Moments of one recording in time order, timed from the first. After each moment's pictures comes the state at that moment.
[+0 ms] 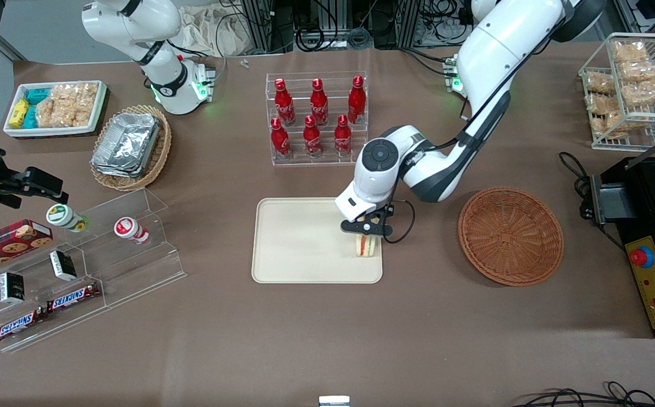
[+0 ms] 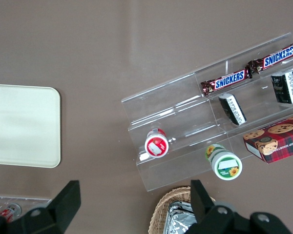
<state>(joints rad) -0.26 0.62 -0.49 -1.77 0.37 2.35 -0.78</state>
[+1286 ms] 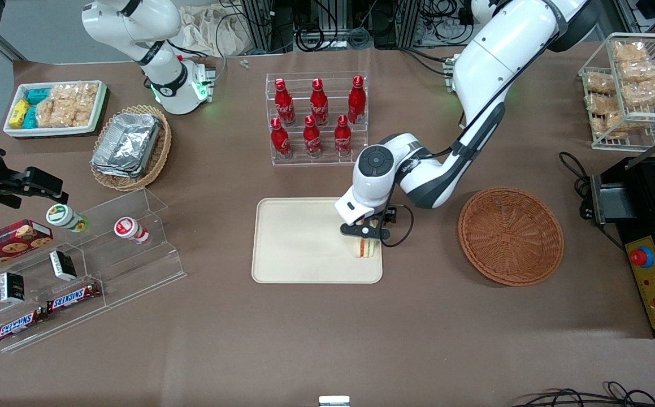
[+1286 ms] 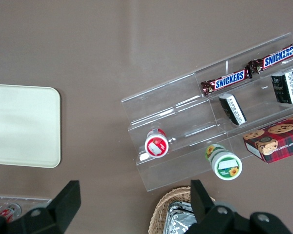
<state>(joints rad) -0.26 0.66 -0.49 -1.76 0.45 2.36 -0.81</state>
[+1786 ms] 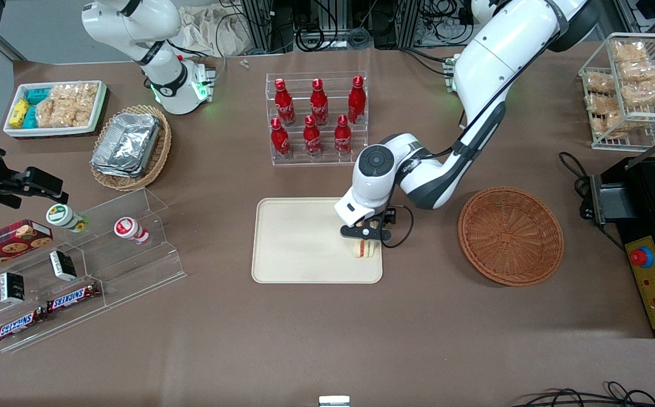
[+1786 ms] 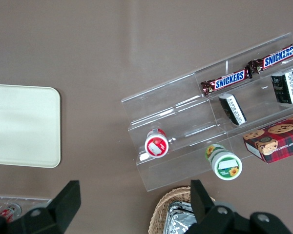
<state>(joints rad) -0.26 0.65 -0.49 -1.72 0.45 2.35 -0.83</state>
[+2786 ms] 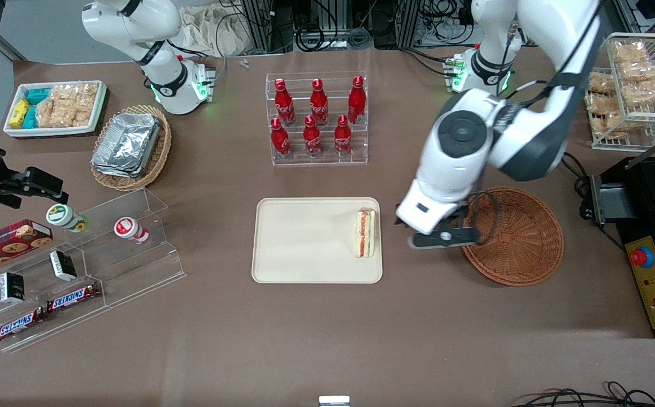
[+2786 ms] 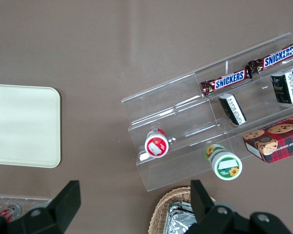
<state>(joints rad) -0.06 0.37 -0.49 -1.54 0.26 1.89 -0.69</state>
